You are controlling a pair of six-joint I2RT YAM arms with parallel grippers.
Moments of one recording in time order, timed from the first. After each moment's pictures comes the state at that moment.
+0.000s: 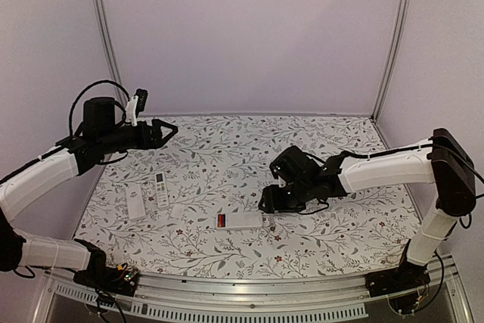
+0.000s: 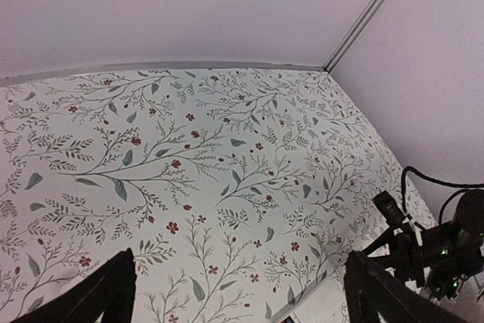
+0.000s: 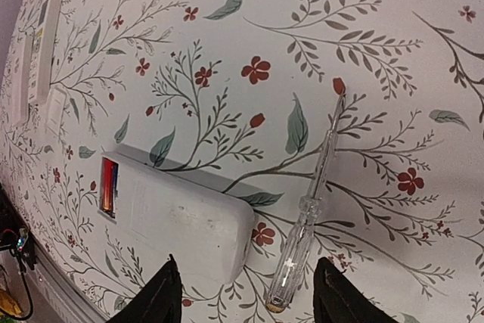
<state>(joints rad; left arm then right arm) -0.31 1.13 0.83 -0.10 0.38 -0.30 0.98 1.72 1.05 -0.29 -0.01 0.78</state>
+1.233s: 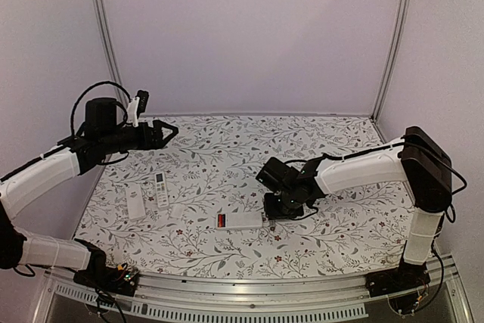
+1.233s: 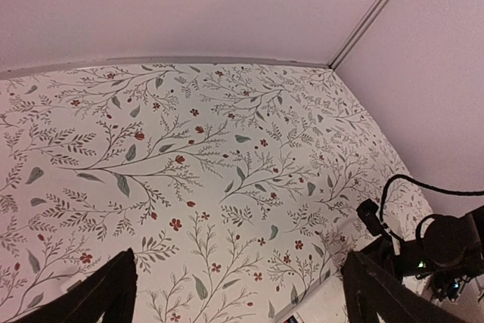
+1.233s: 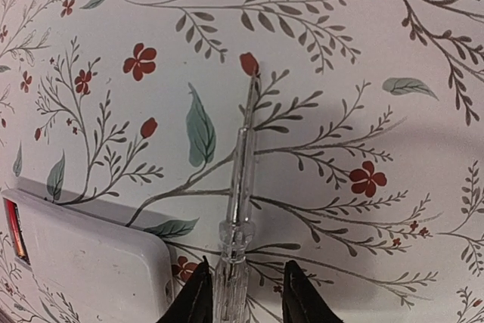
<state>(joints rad) -0.31 1.15 0.83 -0.10 0.37 -0.30 1.02 1.89 1.18 -0.48 0.16 0.89</state>
